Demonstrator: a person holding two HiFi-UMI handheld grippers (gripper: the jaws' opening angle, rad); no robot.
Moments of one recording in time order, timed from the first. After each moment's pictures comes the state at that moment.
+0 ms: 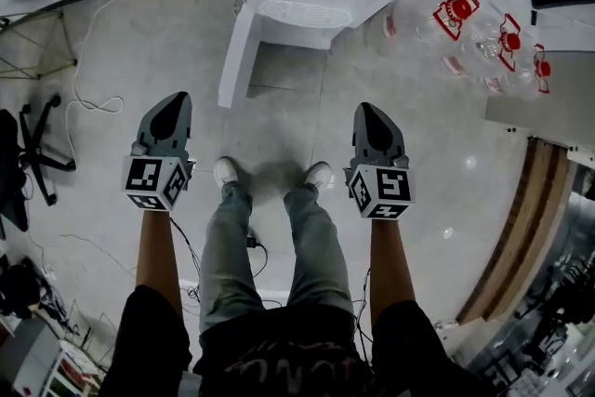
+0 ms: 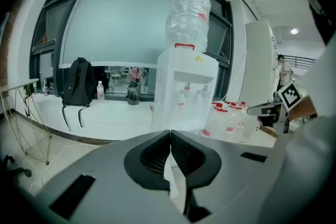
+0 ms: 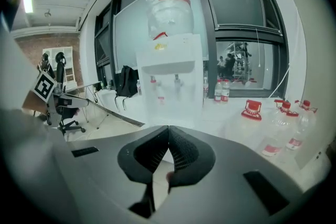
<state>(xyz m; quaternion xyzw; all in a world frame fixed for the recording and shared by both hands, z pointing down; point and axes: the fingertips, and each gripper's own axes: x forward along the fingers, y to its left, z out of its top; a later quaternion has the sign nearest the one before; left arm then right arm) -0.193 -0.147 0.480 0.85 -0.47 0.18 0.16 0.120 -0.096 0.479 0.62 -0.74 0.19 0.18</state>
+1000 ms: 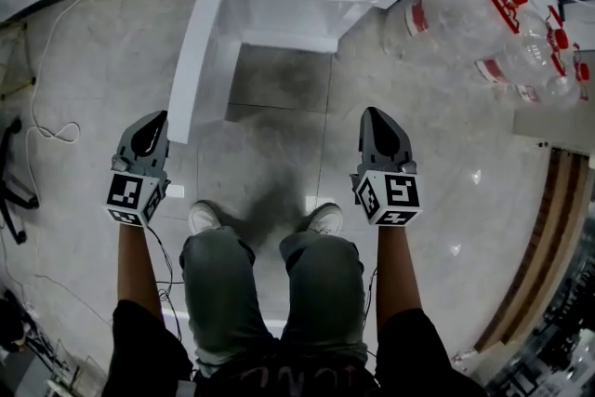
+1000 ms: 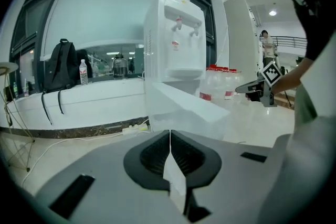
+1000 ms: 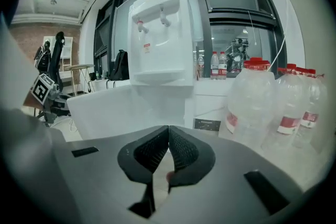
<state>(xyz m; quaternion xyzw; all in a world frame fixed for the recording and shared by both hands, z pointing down) -0.195 -0.155 0.784 0.87 -0.41 0.24 0.10 0.160 -0.119 0.763 0.63 -0.74 0.17 0.17</state>
